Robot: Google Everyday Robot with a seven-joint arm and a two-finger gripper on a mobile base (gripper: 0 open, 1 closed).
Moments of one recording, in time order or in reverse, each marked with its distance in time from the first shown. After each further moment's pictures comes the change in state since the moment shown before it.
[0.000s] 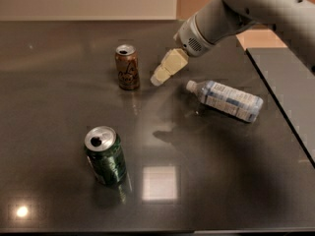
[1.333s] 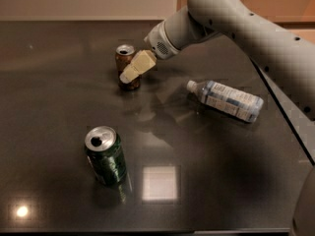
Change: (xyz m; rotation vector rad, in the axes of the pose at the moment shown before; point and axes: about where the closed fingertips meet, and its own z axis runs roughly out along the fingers) arm -0.056 0.006 0.074 -0.083 -0.153 0.007
